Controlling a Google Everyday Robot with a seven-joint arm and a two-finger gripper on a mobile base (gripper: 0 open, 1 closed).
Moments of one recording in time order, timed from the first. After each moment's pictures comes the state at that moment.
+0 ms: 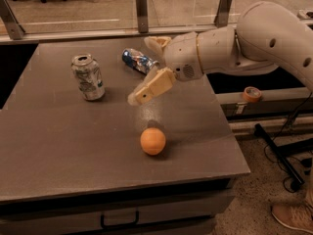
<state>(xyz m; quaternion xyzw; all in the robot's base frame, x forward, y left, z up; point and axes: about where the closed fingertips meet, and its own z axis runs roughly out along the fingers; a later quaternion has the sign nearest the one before) 0.545 0.038 0.948 -0.57 0.60 0.31 0.48</state>
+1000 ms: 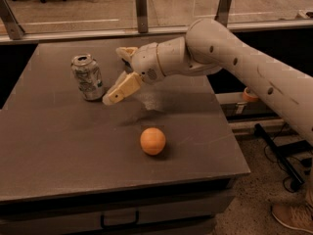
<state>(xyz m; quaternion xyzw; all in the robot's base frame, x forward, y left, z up) 0.600 0.111 0.894 -0.58 0.58 0.35 0.46</state>
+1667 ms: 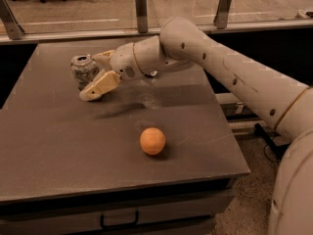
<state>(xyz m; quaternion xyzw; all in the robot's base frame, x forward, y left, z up) 0.611 0.169 0.882 -0.59 0.57 0.39 0.42</state>
